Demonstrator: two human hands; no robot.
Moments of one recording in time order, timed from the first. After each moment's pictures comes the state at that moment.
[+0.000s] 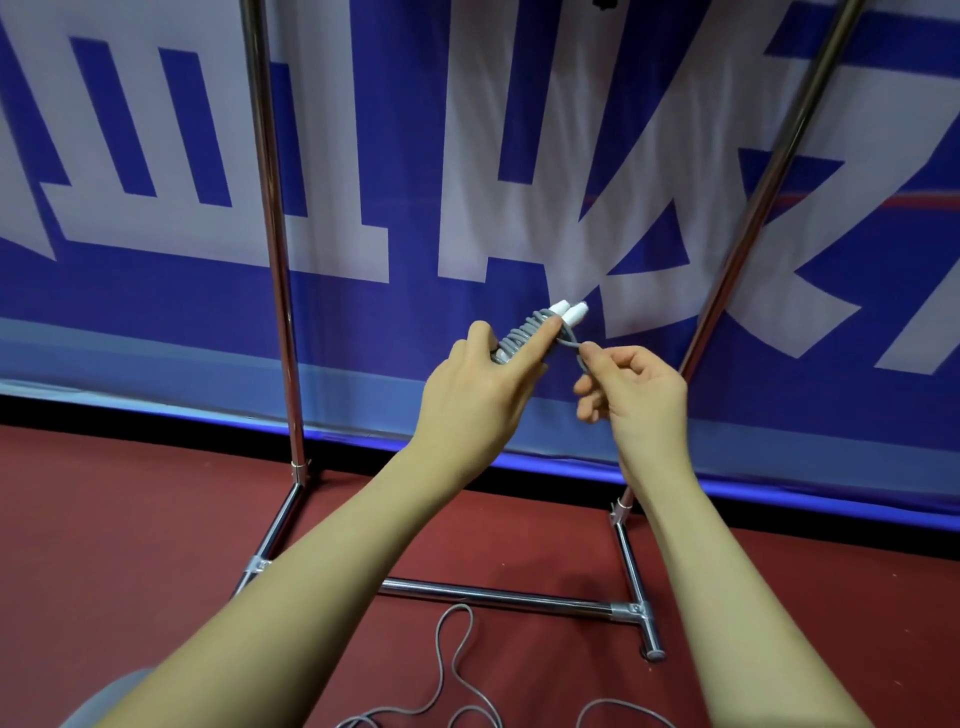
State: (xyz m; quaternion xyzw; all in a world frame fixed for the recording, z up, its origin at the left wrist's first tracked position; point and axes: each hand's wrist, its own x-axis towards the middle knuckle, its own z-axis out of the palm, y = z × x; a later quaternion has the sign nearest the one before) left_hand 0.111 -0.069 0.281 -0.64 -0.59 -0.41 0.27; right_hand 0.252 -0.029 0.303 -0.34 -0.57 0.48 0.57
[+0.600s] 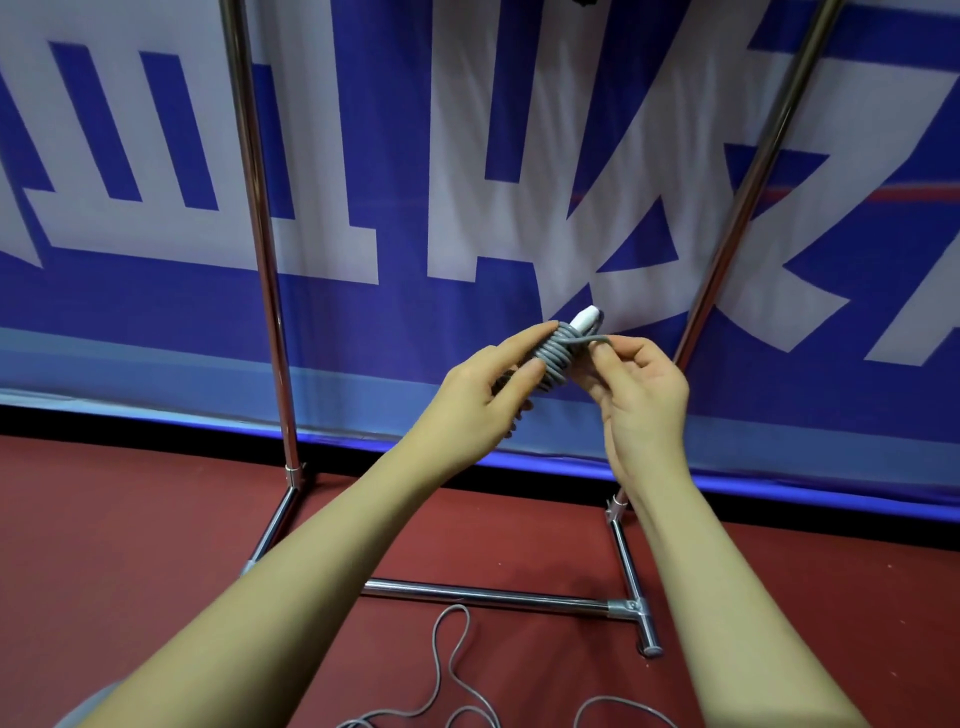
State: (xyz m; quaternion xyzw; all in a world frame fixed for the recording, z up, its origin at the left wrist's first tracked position) left_hand 0.115 -0.078 0.289 -0.64 -0.50 -0.54 -0.22; right_hand 0.252 -0.025 0.299 -0.25 -0.48 0.54 0.64
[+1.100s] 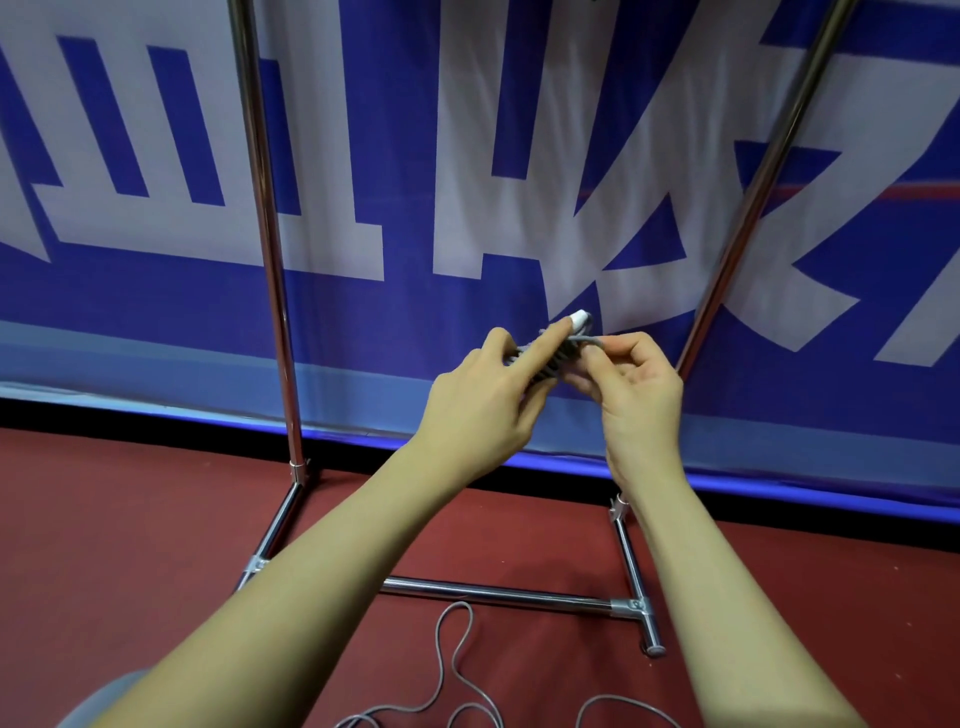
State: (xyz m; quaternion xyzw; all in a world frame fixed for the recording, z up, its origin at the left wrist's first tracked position) left_hand 0.119 -0.081 0.289 -0.69 -0.60 -0.38 0.12; right_hand 0.250 -0.033 0.299 -0.29 -0.55 0.48 0.62
